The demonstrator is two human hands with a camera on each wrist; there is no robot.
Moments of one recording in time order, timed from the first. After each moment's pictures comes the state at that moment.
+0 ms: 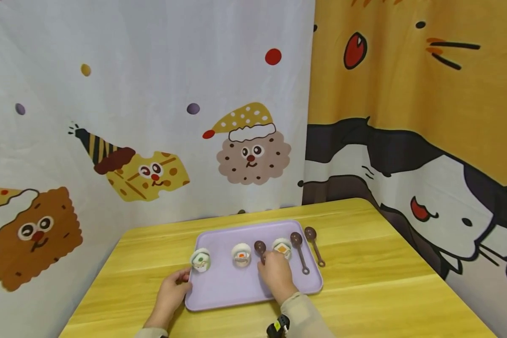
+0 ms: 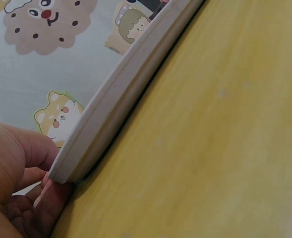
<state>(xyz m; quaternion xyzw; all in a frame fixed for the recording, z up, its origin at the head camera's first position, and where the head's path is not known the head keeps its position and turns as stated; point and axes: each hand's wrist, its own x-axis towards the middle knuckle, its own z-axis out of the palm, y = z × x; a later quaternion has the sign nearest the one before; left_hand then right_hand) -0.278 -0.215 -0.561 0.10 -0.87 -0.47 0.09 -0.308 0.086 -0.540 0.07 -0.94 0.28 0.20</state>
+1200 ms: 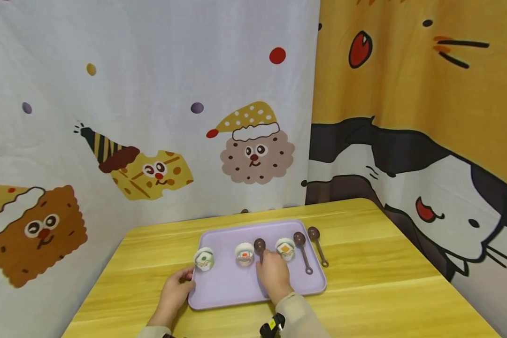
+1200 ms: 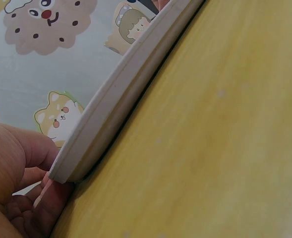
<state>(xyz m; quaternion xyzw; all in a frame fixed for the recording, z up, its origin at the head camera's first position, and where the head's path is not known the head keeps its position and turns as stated) -0.277 -0.212 -0.560 0.10 -0.87 -0.47 0.09 -0.315 0.070 -0.556 0.05 -0.94 0.27 0.19</state>
